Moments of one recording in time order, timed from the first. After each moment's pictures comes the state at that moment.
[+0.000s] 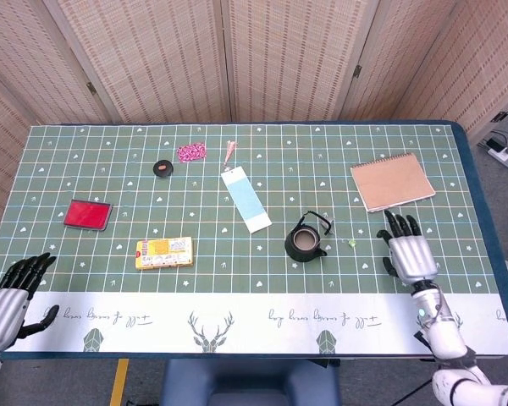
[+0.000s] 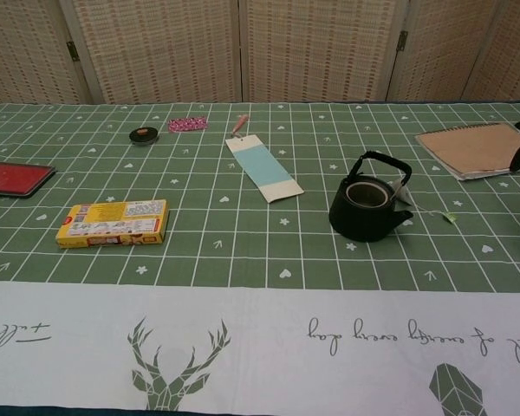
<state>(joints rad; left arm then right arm) -0.14 -1.04 0.02 -1.61 1.57 1.41 -0.14 0.40 -1.37 0.19 -1.50 -1.15 1.05 -0.49</state>
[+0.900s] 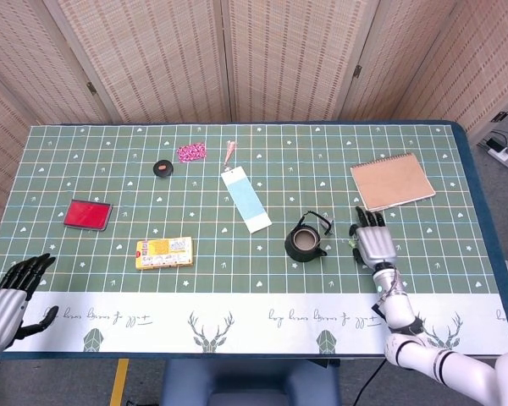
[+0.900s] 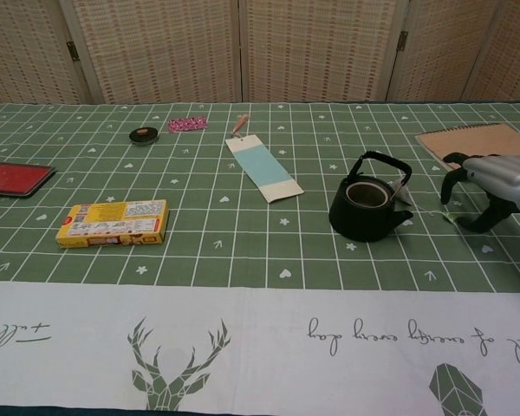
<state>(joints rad) -0.14 -1.03 0.03 -1.60 1.59 1.42 -0.19 0.57 -1.65 0.21 -1.18 -0.94 0.93 -0.51</state>
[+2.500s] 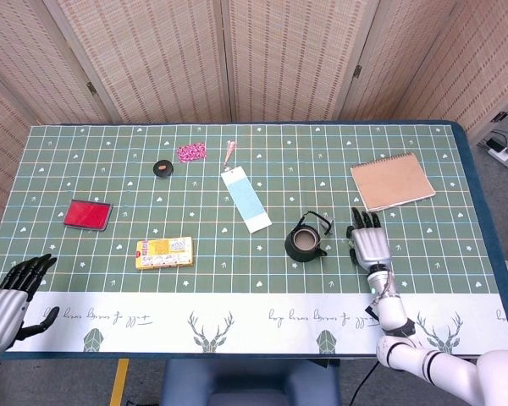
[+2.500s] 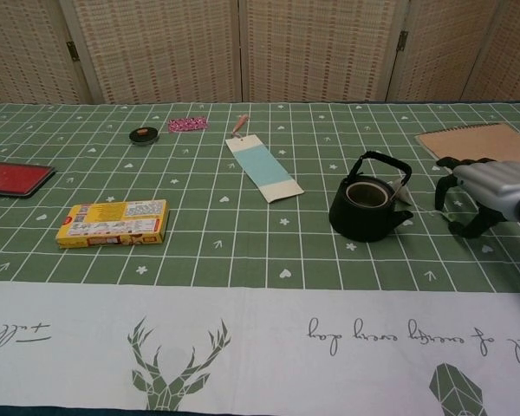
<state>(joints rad) -0.14 -1.03 0.03 -1.61 1.60 1.43 -0.19 0.59 -1.72 0.18 -1.09 -0.97 0.98 -0.52</state>
